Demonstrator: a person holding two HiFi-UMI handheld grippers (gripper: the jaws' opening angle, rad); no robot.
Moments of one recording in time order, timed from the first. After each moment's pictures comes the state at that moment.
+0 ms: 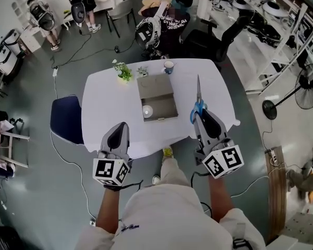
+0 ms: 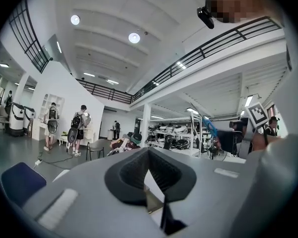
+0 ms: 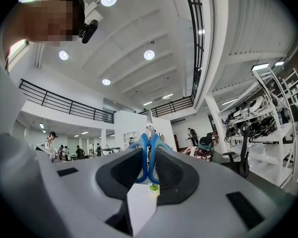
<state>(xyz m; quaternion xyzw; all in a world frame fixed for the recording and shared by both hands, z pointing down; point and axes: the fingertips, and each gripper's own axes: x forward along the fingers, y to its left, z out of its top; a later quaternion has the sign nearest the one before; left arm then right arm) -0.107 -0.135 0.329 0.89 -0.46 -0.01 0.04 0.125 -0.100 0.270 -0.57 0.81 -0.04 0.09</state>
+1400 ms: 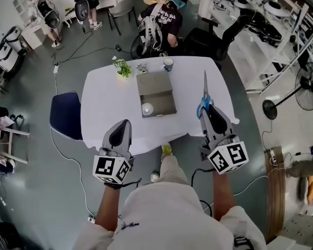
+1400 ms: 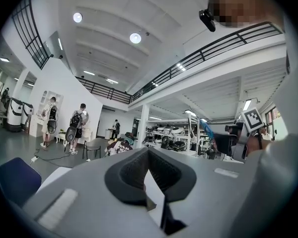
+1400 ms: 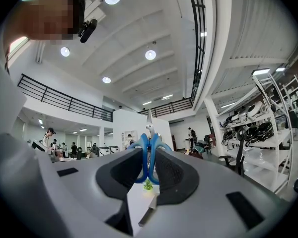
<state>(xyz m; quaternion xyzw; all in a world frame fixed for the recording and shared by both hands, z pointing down) -0.091 -0.120 0.324 0.89 -0.45 -0.02 0.05 0.153 -0.093 0.266 -0.58 0.81 -0.03 0.08</state>
